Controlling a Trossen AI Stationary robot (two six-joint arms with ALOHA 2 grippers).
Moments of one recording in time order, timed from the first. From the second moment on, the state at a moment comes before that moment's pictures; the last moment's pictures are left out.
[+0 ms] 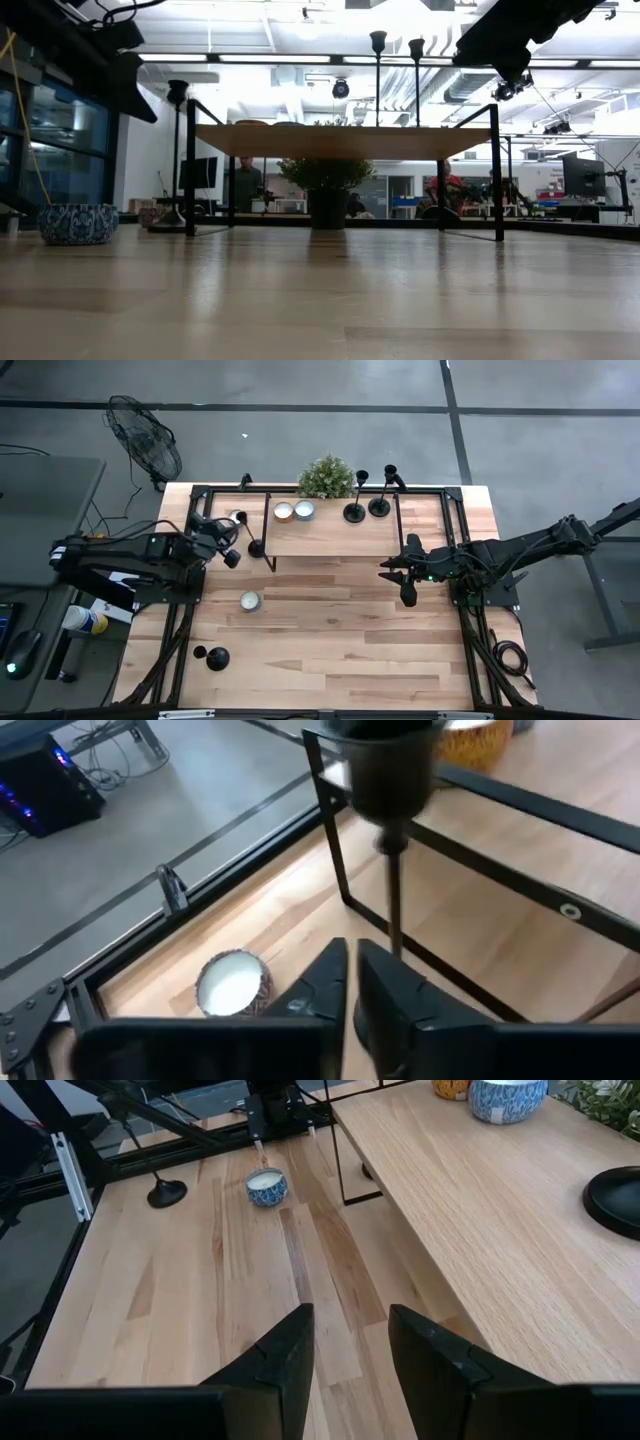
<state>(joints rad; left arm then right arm) 0.00 0.54 0.52 -0.69 -0.78 -0.40 0.23 0.87 0.66 -0.27 0.32 0.37</state>
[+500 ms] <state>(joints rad) 0.00 0.70 0.41 -0.44 -0.91 -0.43 0.23 0.87 0.66 -0.27 0.32 0.37</state>
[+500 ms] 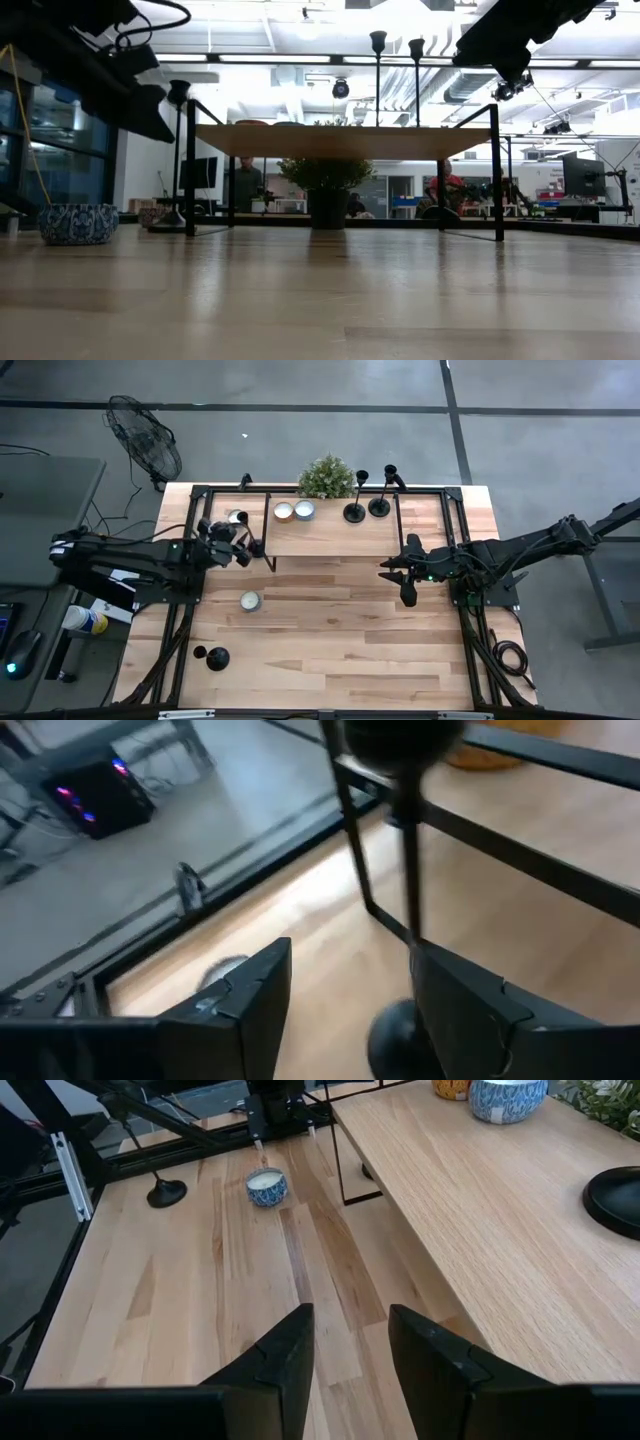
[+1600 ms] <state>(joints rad) 0.00 0.70 0.35 -0.28 -0.91 -0.37 0.23 0.87 0.66 -0.28 0.31 0.39</state>
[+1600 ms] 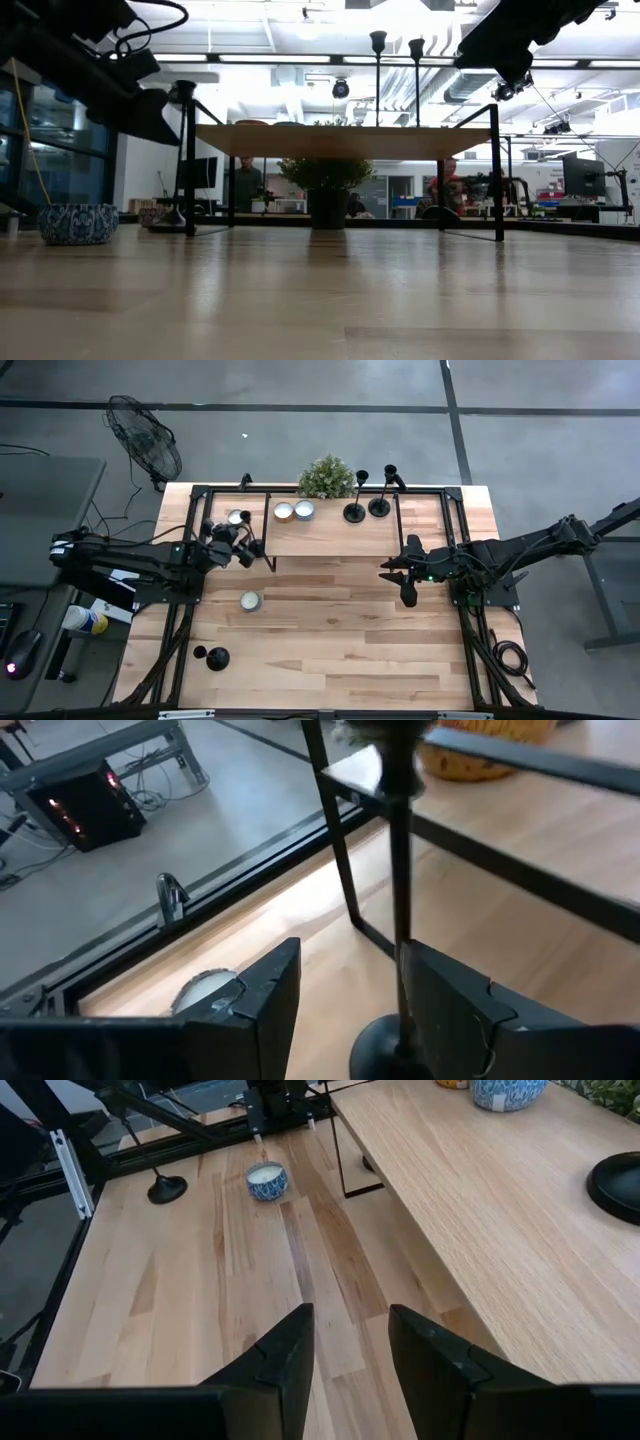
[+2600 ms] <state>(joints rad) 0.00 0.78 0.35 -0.06 -0.96 -0.43 0.23 0.87 0.66 -0.29 0.34 0.38</state>
